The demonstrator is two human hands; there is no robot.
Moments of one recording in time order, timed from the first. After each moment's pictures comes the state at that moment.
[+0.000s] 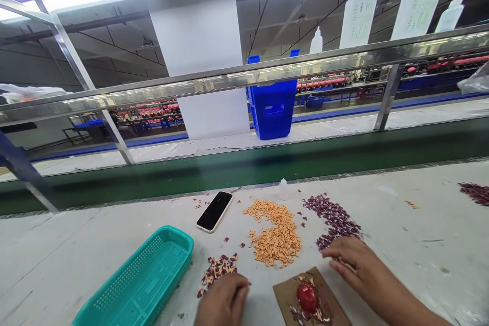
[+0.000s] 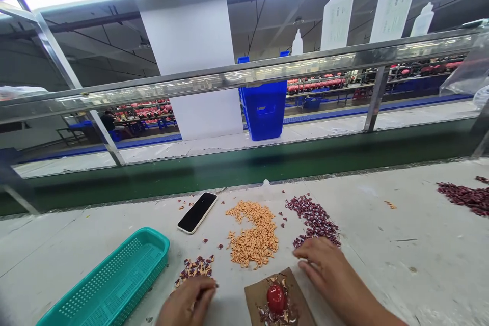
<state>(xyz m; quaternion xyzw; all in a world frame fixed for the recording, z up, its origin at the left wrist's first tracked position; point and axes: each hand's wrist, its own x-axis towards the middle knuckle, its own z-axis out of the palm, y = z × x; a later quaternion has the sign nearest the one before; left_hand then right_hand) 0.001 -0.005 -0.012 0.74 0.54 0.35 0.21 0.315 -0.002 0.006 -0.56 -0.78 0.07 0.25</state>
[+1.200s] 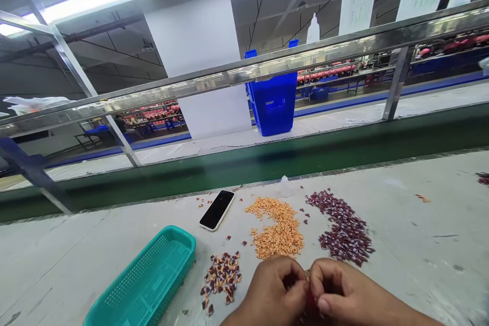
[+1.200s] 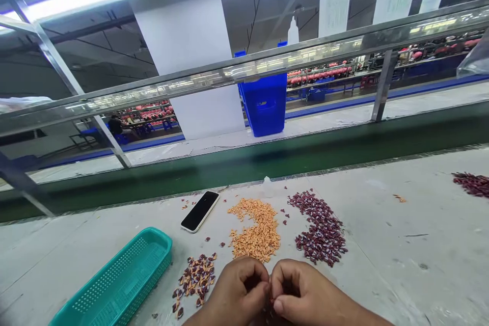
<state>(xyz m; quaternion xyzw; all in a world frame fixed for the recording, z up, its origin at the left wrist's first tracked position) 0.096 0.007 0.042 0.77 0.46 0.26 0.35 0.277 -0.015 0.025 -0.41 -0.63 0.57 0.32</state>
